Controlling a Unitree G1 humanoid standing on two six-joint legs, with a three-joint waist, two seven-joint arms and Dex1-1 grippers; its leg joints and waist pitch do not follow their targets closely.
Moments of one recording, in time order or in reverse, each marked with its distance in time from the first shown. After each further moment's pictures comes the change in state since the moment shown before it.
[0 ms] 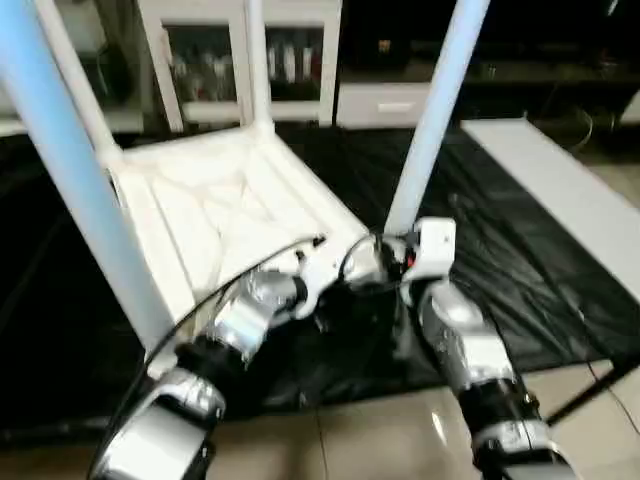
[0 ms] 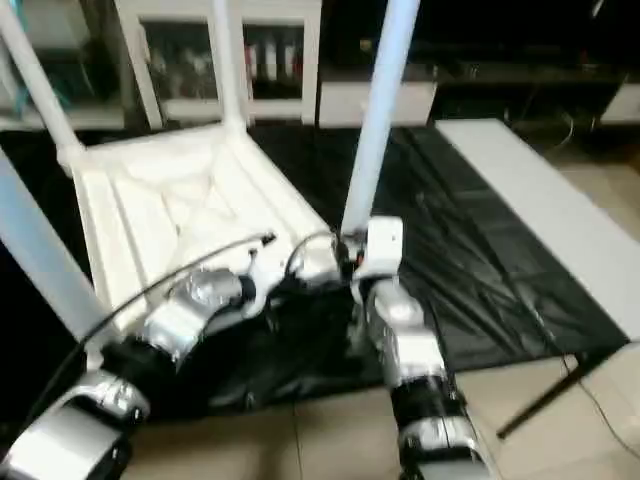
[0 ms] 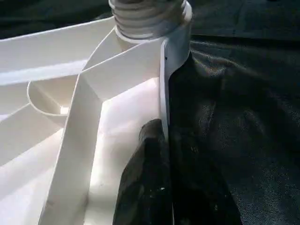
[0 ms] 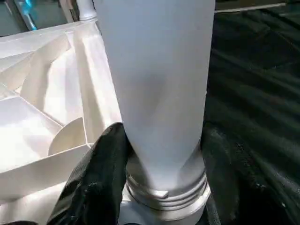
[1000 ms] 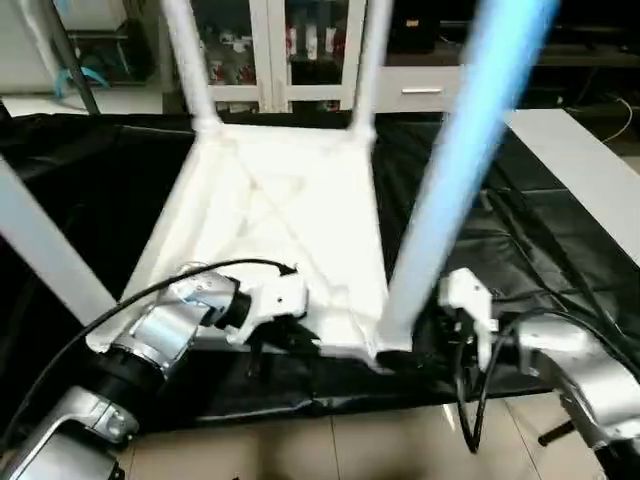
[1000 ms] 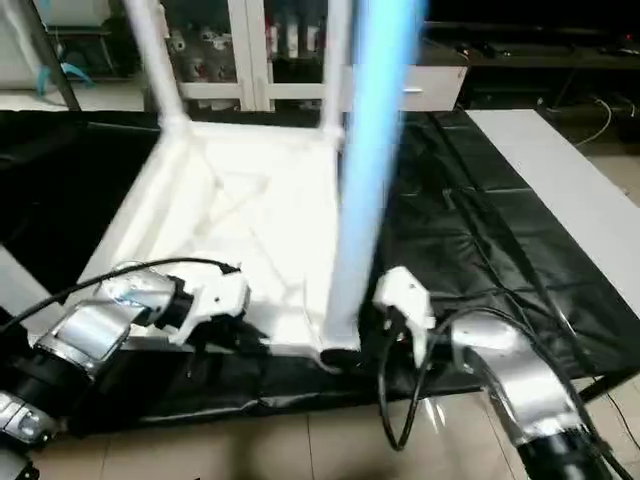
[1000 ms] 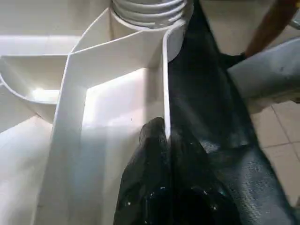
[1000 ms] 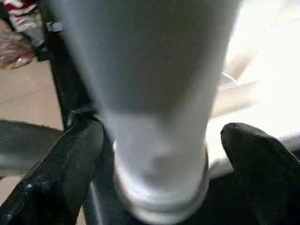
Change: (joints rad) left arm 0.125 0.331 -0.099 -0.324 -0.151 -0.067 -0.709; right arm 0.231 -0.556 0.267 -0.500 0.121 0.180 0.948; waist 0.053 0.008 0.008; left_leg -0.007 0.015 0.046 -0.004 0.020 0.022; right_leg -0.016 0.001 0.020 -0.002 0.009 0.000
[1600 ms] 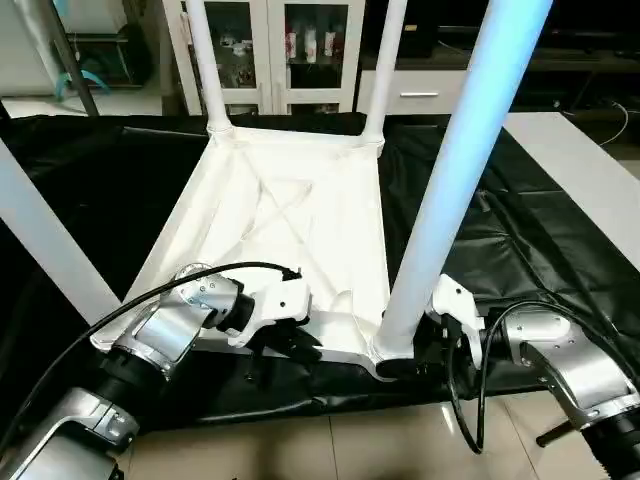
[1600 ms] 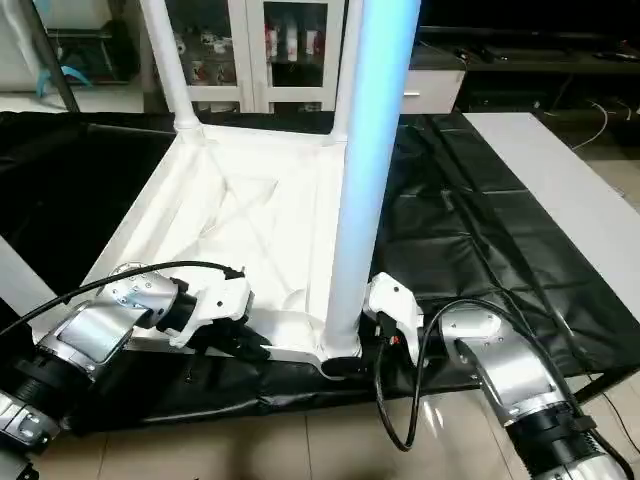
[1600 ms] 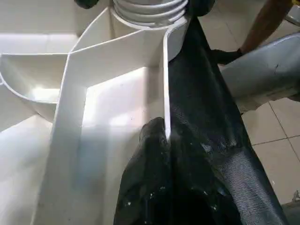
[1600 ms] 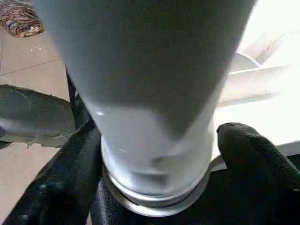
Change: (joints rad) left arm 0.002 0.008 -0.006 -0.013 0.010 0.013 -0.006; right arm -0.062 0.000 0.060 0.116 -0.069 -0.066 0.073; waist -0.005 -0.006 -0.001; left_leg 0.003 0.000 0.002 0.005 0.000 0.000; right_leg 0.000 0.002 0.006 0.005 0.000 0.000
